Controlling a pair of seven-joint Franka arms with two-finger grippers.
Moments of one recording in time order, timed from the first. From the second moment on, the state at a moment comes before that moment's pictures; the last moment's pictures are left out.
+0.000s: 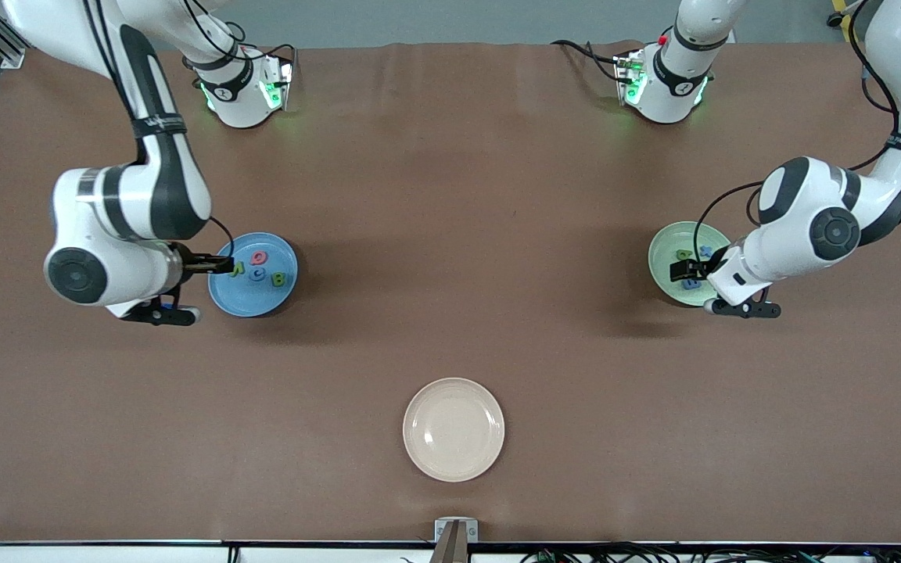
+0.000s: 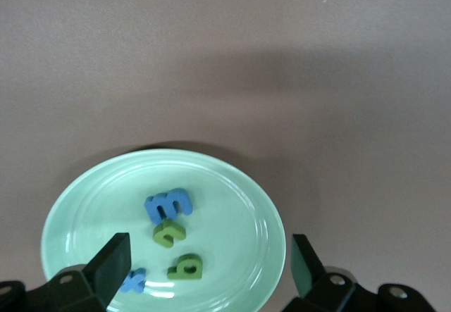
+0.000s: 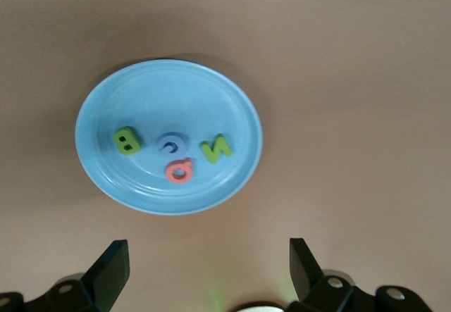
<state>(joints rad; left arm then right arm) 0.90 0.43 -0.96 -2.17 0.30 2.23 -0.18 0.41 0.34 -0.36 -1.78 0.08 1.65 0.09</state>
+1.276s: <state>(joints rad) 0.84 0.09 -0.81 -1.65 0.05 1.63 0.05 0.32 0.06 -0.35 -1.57 -0.02 1.51 -0.03</state>
